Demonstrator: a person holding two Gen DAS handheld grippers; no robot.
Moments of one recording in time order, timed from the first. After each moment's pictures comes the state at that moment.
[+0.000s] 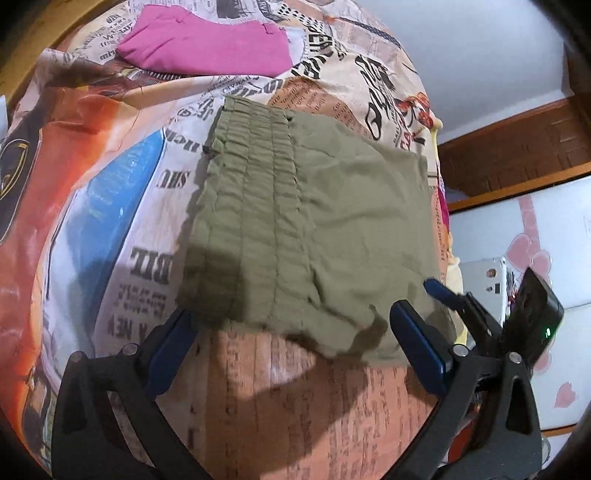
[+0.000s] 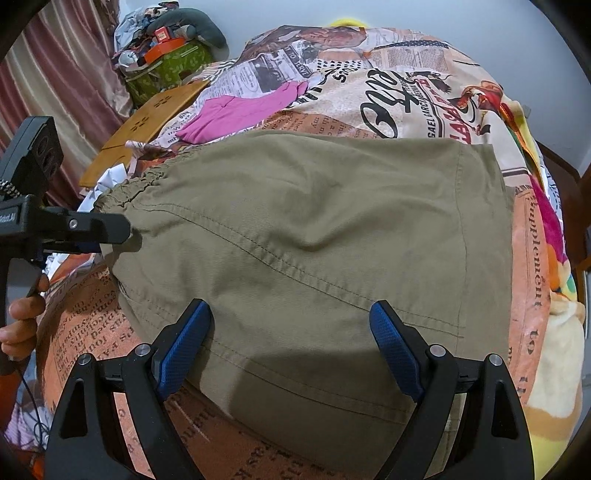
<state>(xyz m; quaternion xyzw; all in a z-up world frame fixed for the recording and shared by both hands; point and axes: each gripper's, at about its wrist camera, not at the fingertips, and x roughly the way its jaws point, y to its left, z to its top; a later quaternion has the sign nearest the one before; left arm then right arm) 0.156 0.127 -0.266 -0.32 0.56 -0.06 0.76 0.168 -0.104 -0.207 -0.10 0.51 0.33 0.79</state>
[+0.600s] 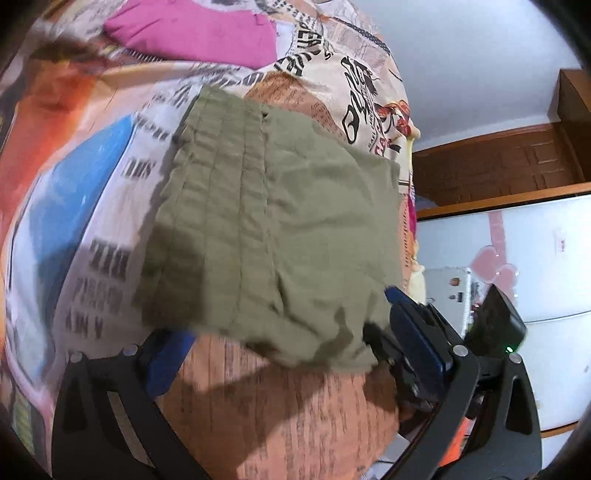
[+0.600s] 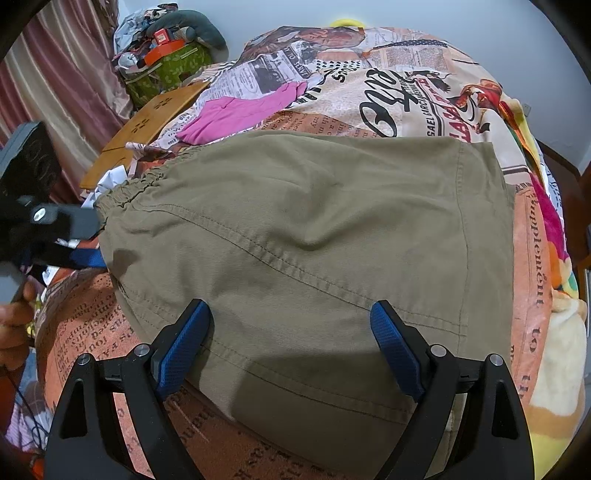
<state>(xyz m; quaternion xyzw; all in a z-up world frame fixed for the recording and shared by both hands) 0.169 0.128 -0.270 -0.39 0.54 -0.09 0.74 0.167 -0.104 -0.207 -0.09 0.51 0.33 0.79</state>
